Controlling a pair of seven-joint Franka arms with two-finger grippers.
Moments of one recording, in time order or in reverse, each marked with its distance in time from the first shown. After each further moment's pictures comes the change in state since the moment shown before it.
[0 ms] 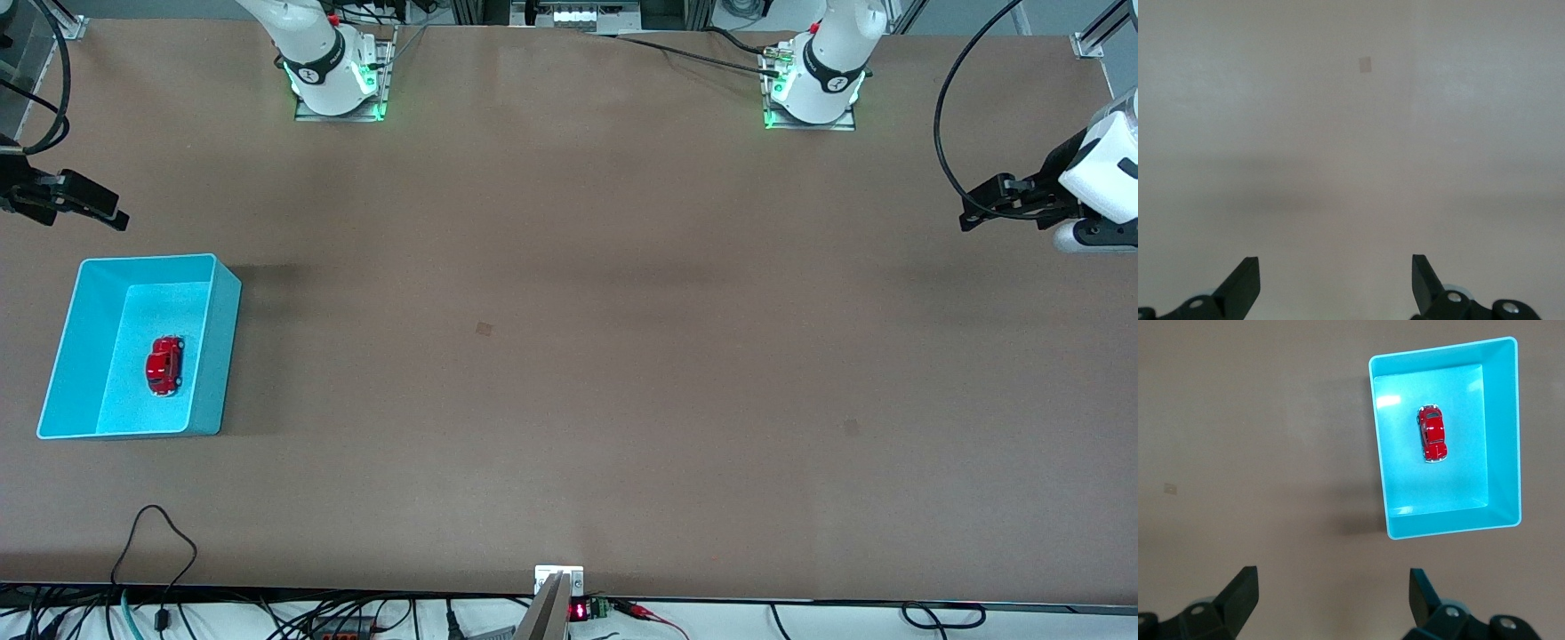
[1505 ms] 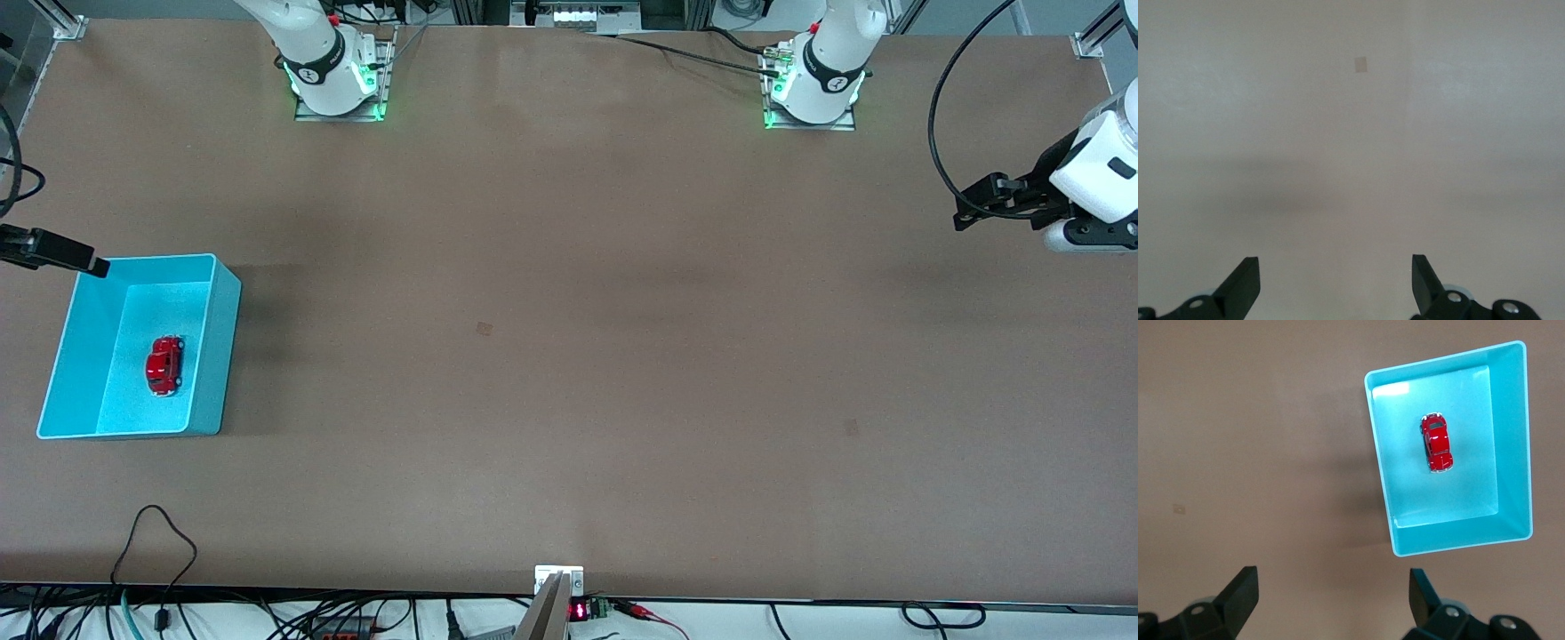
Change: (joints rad) left arm -0.005 0.000 -0.007 0.000 0.000 0.000 0.000; right arm 0.125 0.241 -0.174 0.272 0.078 -0.112 0.008
